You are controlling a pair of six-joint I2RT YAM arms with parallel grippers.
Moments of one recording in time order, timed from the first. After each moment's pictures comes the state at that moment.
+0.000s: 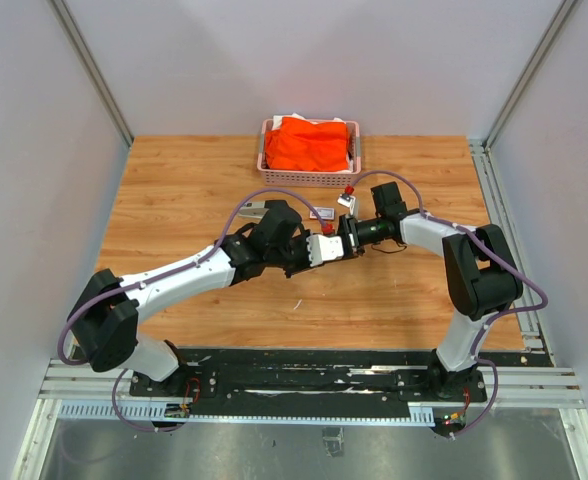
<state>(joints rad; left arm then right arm) -0.85 1.45 1.01 -0.24 0.22 0.59 0.32 1.80 1.03 -0.23 -1.12 0.26</state>
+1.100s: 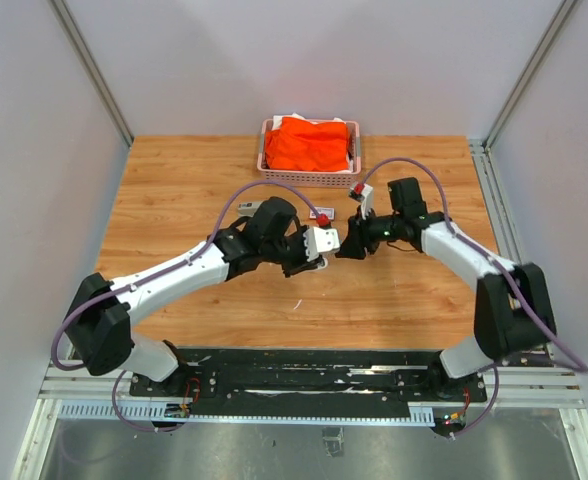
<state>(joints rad) -0.83 1.43 1.06 -0.30 0.33 0.51 0.31 1.60 1.02 -0.34 -0.87 -0.14</state>
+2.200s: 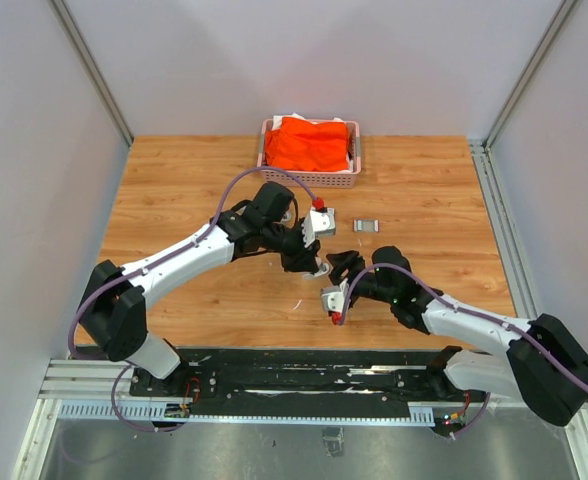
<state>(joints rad) -0.73 1.52 1.17 -0.45 0.61 0.42 0.71 1.14 0.40 0.29 -0.42 -1.34</state>
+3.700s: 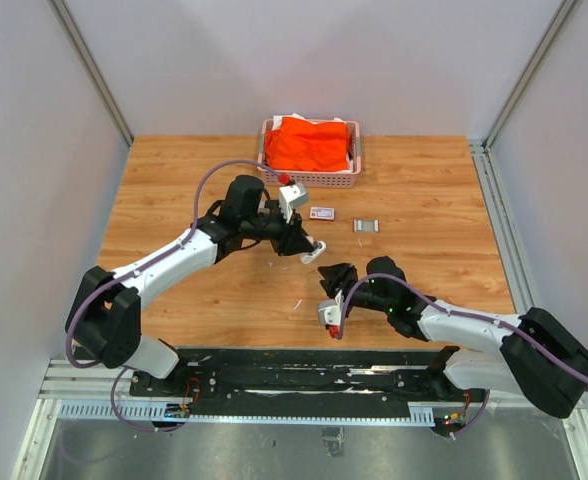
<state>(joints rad) -0.58 1.46 1.02 -0.08 0.69 0.06 0.79 1.18 0.33 0.45 -0.41 -1.35</state>
